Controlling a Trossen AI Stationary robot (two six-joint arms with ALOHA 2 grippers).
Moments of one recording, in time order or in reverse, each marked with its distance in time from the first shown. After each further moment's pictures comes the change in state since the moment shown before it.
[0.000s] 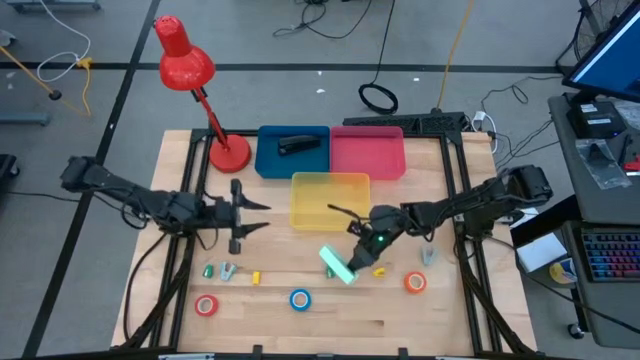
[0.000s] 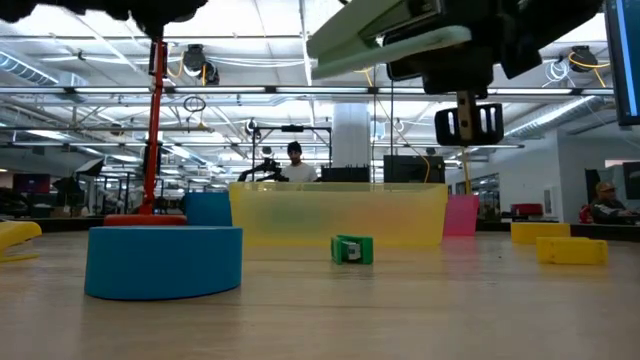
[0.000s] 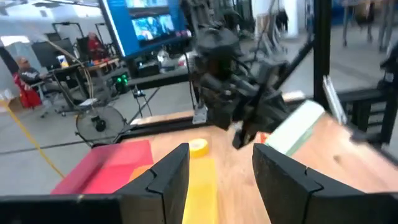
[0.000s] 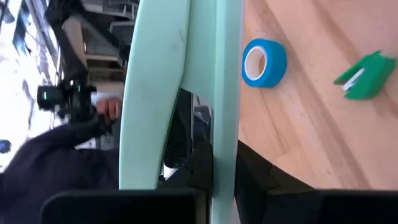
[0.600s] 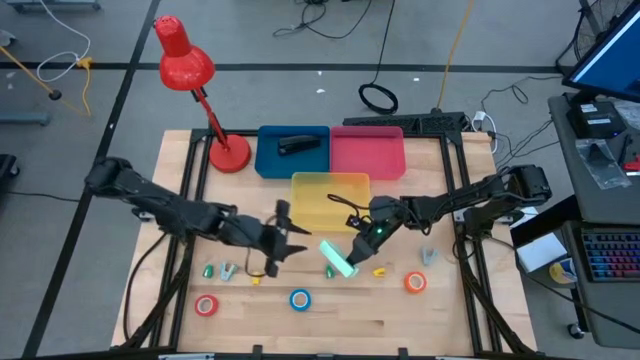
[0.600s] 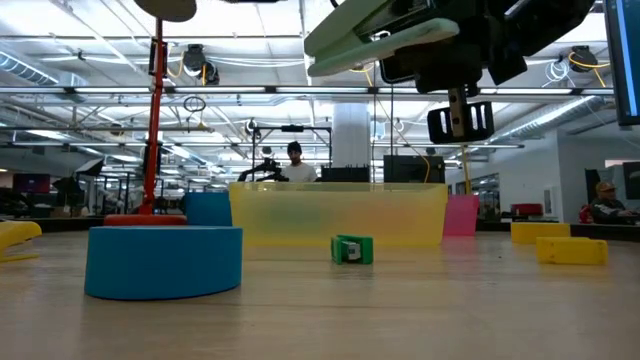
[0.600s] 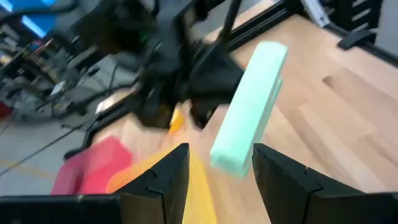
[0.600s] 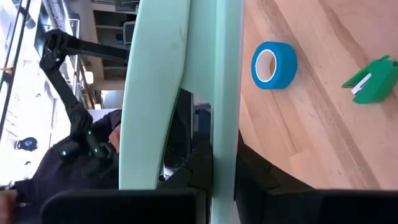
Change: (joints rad) left arm -0.015 0.561 0.497 -0.316 0.058 0.208; right arm -0.060 0.000 0.000 0.038 -0.090 0.028
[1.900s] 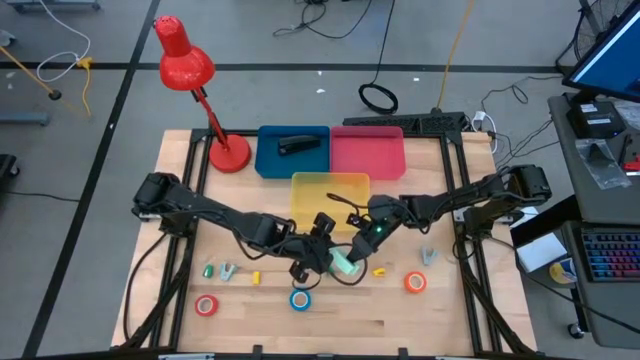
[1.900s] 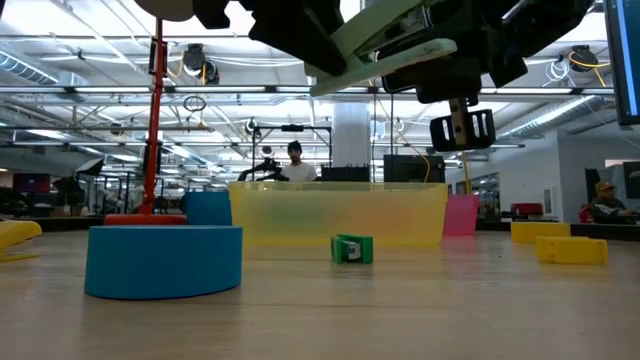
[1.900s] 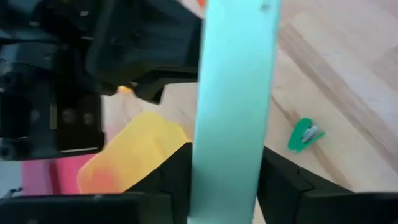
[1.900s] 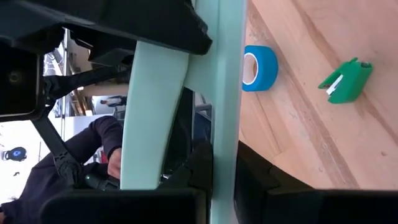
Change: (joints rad) left arm 0.055 0.448 0.494 -0.494 0.010 0.111; right arm -0.003 0.000 -0.001 -0.047 0.009 -0.013
